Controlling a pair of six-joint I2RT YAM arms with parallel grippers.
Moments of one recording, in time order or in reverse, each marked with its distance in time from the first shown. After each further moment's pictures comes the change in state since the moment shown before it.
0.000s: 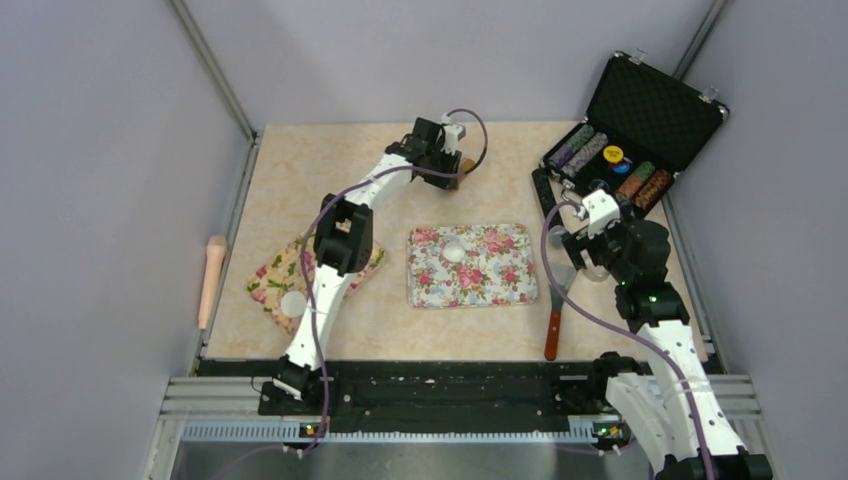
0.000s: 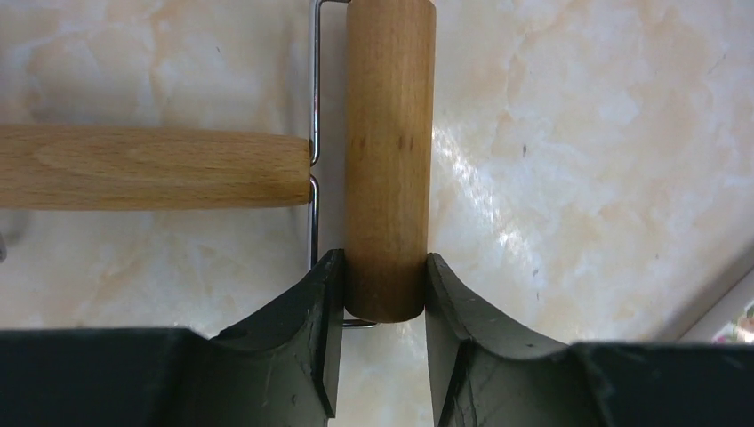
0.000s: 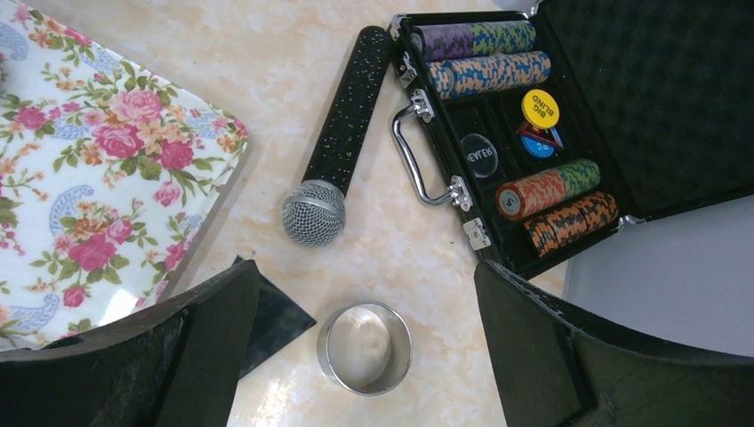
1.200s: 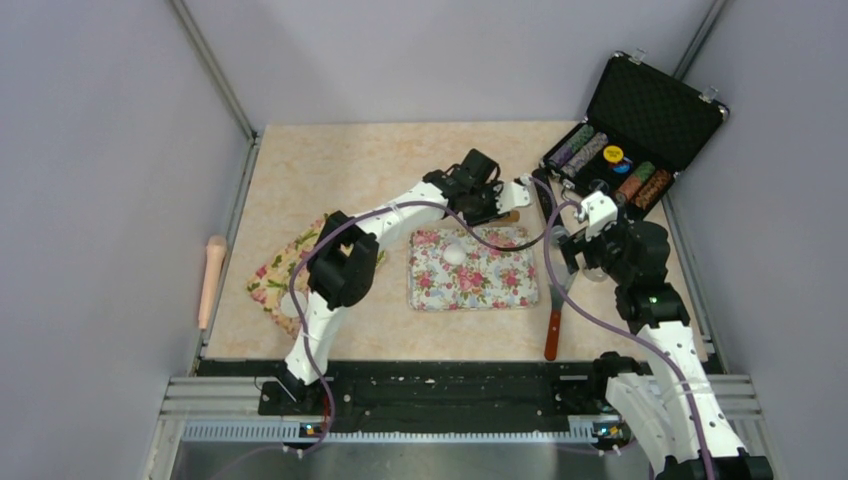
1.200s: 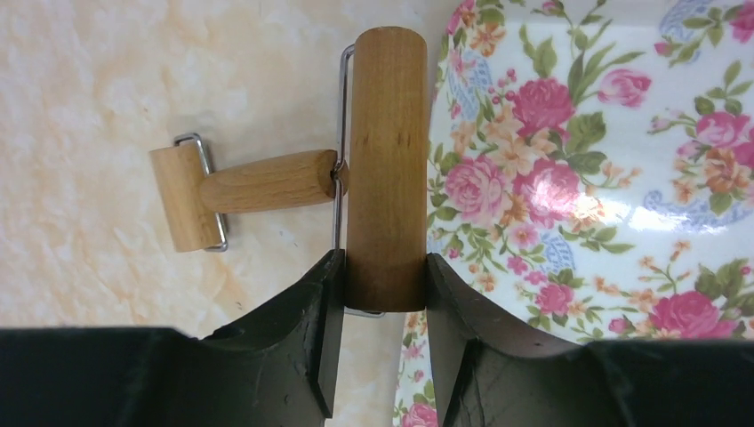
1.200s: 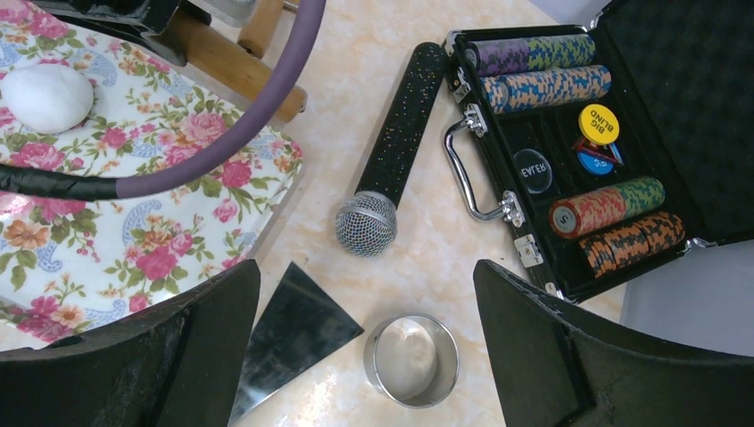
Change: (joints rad) left arm -0.296 -0.391 -0.450 -0.018 -0.090 0.715; right arm 0.004 -0.006 0.001 -0.022 -0.105 0.068
